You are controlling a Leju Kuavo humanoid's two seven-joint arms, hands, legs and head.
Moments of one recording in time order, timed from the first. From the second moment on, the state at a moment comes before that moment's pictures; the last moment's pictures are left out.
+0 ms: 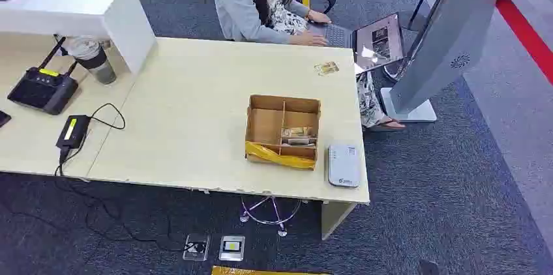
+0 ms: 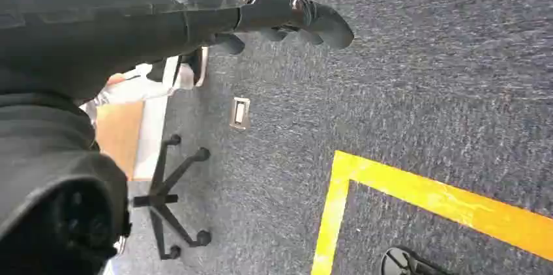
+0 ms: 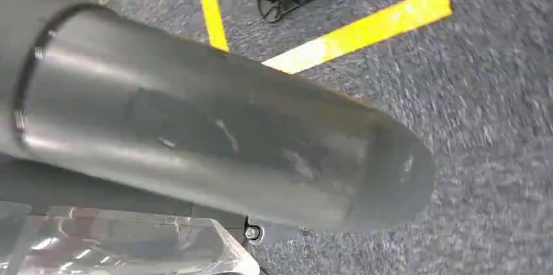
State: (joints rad) left arm -0.20 0.26 -1.52 -0.16 1.35 0.25 0.13; right arm -0.15 -0.12 -0.47 -0.18 0.43 -0.15 0.11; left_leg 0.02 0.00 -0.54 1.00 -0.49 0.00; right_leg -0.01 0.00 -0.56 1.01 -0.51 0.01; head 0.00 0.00
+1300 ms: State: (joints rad) left arm -0.21 0.33 -1.52 -0.15 1.19 0.16 0.01; right arm -0.93 -0.68 -0.27 -0.42 0.58 0.07 -0.12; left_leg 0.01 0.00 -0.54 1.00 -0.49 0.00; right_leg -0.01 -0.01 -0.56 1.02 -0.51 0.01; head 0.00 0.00
